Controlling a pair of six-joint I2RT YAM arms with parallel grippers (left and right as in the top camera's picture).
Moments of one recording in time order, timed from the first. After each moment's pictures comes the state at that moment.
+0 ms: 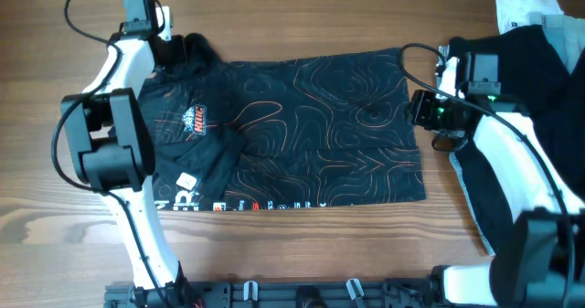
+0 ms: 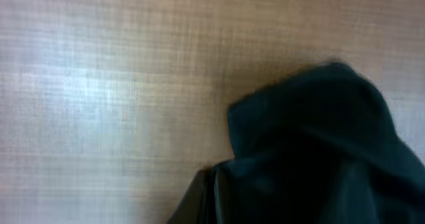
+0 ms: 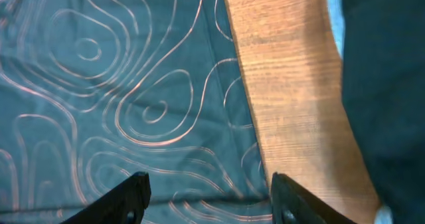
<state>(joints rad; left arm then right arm) 0.10 2.31 1.73 -0.55 0.08 -0.06 -0.06 1.61 1.05 -0.62 -0.19 0.20</state>
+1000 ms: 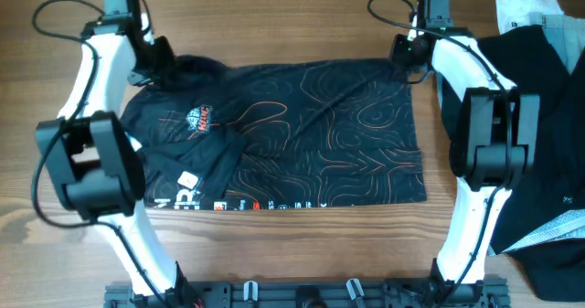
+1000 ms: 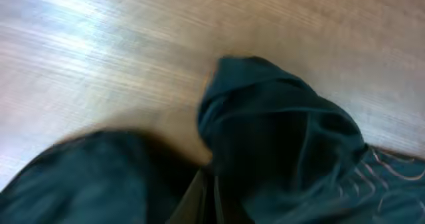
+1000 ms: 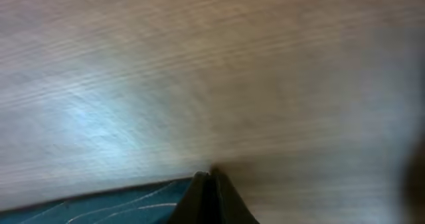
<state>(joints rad) 0.12 2.12 1.72 -0.87 0.08 -0.28 0.01 2.28 1.69 -0.56 -0.03 0.24</state>
